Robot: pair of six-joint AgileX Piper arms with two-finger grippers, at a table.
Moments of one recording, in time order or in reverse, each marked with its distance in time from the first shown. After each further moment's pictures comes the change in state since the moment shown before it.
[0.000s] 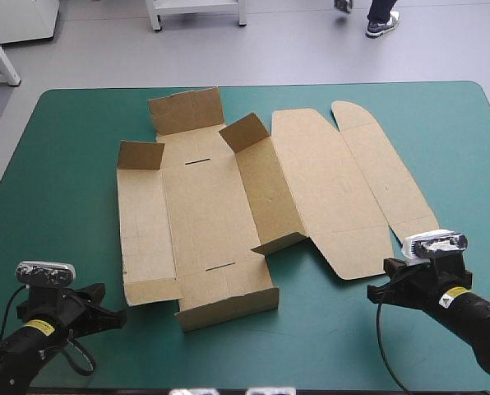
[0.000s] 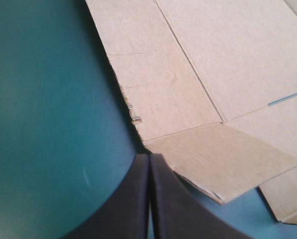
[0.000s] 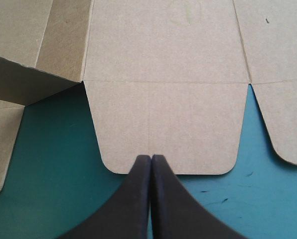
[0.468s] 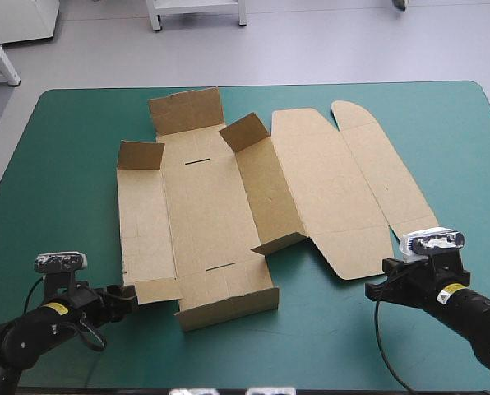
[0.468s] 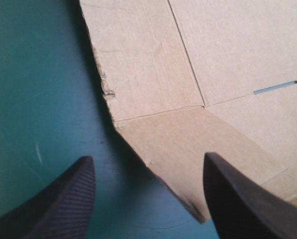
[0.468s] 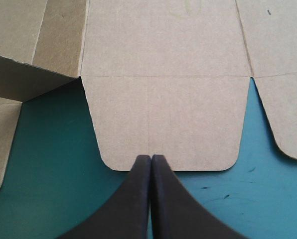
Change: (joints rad) left arm -0.009 0.184 -0.004 -0.101 0.011 -0.079; right arm 0.000 0.034 -0.014 -0.001 0.017 0.008
